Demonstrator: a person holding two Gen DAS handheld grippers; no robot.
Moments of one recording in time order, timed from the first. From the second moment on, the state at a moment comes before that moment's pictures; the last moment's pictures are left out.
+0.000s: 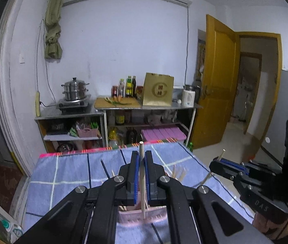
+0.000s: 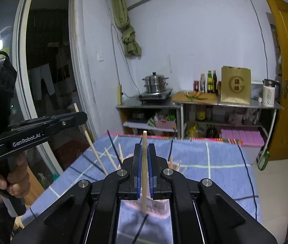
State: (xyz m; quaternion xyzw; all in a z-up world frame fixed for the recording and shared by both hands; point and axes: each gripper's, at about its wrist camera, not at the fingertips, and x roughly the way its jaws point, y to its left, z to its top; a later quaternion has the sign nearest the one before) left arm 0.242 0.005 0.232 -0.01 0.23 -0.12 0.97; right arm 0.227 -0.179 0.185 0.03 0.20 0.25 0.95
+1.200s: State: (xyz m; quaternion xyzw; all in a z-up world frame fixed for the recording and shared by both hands) left arm 0.321 0.006 0.127 -0.02 0.29 -0.12 0.95; right arm 0.289 -0.168 0.109 0.03 0.26 0.24 0.94
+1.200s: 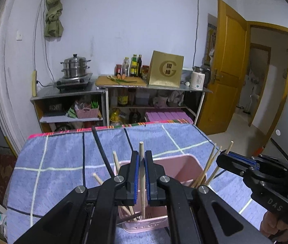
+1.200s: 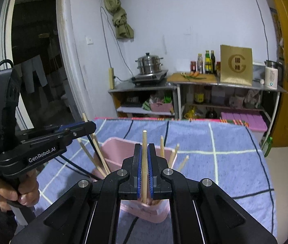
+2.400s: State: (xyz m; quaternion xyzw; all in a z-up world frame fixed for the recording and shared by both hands) left arm 0.250 -0.001 0.123 -0.02 0.29 -0.13 0.95; right arm 0.247 -0.194 0.107 0.02 0.28 0.24 0.93
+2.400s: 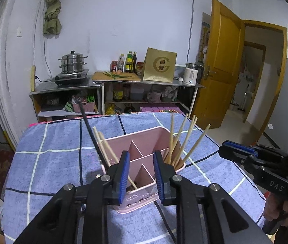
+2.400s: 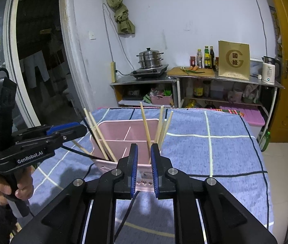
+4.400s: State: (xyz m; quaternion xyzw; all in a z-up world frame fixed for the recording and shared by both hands) left arm 0.053 0.011 0.033 -0.04 0.24 -0.04 0.97; right arm 0.086 -0.188 0.036 -0.01 0.25 0.23 0.94
